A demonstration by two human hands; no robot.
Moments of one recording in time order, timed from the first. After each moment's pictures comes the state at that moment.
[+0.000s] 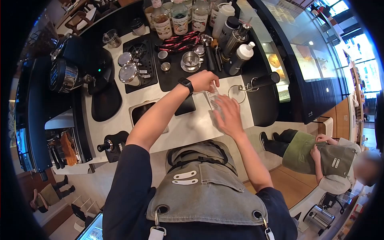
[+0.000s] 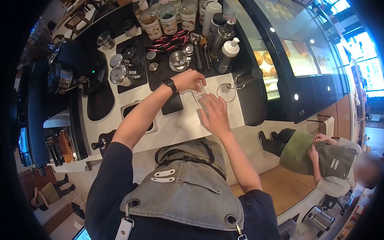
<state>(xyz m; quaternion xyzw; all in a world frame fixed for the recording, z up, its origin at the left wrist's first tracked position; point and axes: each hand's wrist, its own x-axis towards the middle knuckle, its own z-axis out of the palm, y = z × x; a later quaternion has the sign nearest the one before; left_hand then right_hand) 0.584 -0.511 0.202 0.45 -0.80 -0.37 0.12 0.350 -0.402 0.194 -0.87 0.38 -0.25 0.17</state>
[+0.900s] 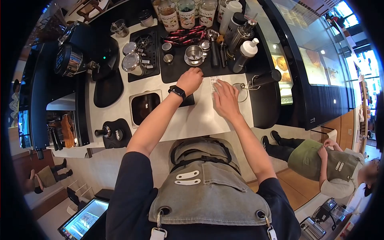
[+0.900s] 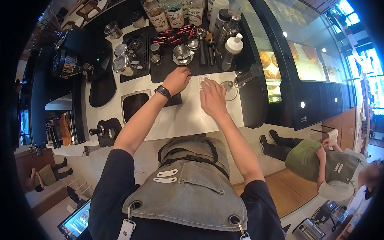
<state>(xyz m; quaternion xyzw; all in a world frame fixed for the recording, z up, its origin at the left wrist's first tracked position) 0.594 -0.464 0.136 0.63 -0.75 -0.09 0.20 0.360 -0.456 0.144 -0.88 0.39 -0.24 0.14</state>
